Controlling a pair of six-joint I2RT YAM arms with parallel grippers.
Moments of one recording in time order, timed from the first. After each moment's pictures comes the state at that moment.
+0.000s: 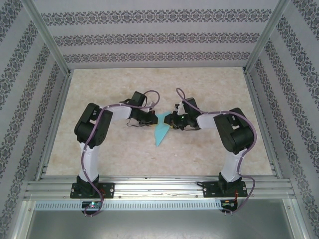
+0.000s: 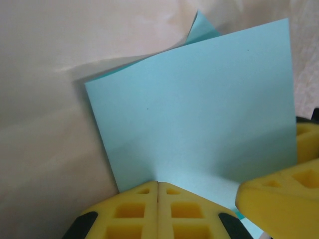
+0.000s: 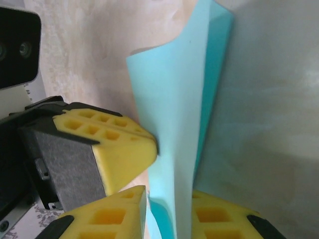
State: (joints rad) left arm -0.42 2.08 1.27 -0.29 0.66 -0.49; right arm 0.39 1.89 0.89 0.15 -0.71 0.87
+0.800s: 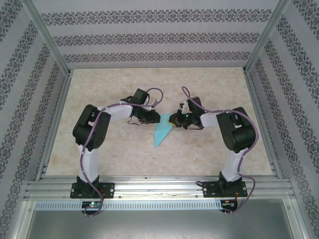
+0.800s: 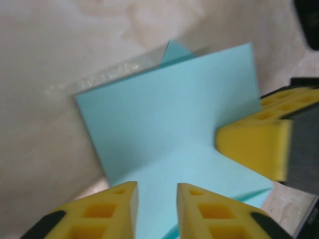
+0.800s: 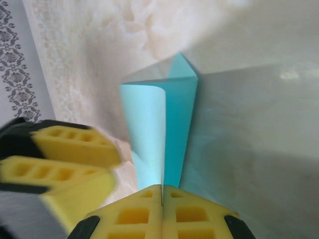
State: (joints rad) left arm -0.45 1.99 1.29 -0.38 0.55 -0.39; right arm 0.32 1.89 0.88 0.13 -0.73 0.90
